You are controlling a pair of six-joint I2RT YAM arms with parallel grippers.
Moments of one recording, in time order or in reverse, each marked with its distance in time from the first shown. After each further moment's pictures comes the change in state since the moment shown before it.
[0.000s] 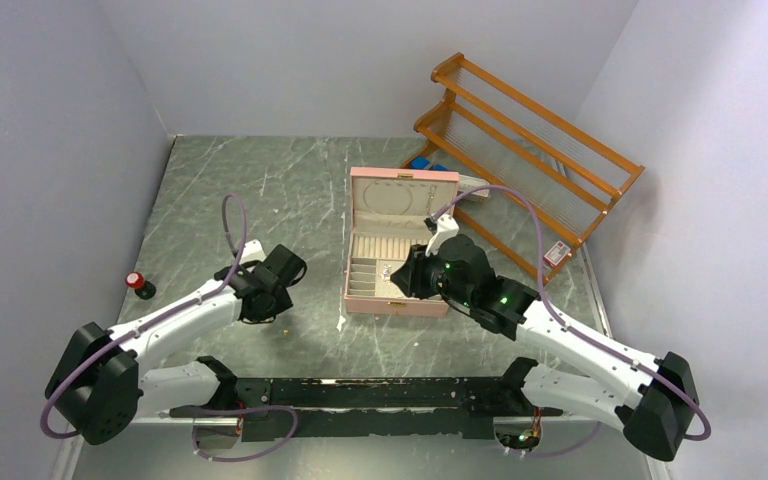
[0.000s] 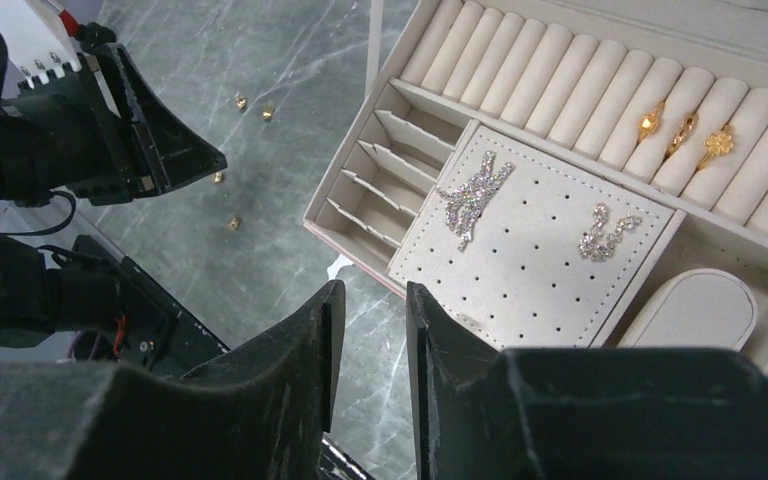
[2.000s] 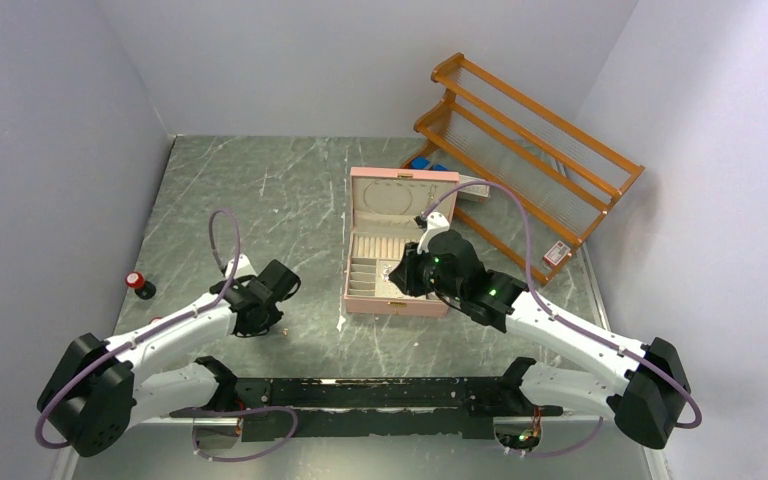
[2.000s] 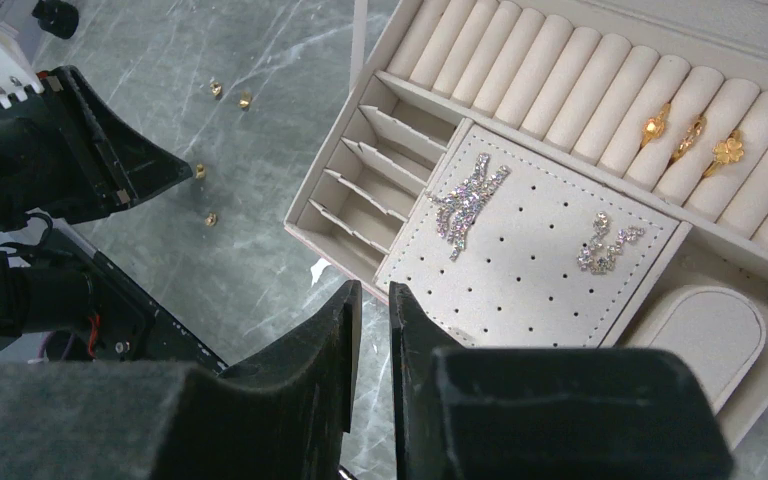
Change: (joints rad) left arm 0.000 -0.051 -0.123 0.009 -0.052 -0.112; right arm 0.000 0.089 0.034 0.000 -0.002 -0.023
